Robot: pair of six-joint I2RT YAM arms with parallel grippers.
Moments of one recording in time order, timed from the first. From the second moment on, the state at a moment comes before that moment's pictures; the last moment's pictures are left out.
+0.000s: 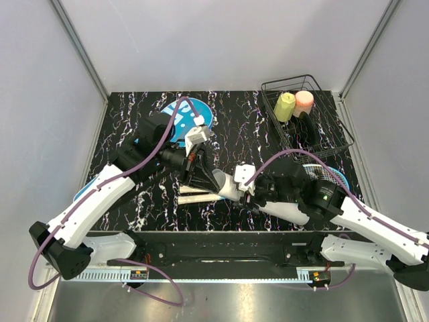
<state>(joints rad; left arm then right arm) -0.65 1.16 1.26 -0.56 1.23 -0.10 1.01 0.92 0.99 -0.54 -0.23 -0.35</state>
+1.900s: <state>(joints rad) -0.80 1.41 1.43 -0.91 1.25 0.04 1.13 0.96 0.98 -0.63 -0.05 -0.59</state>
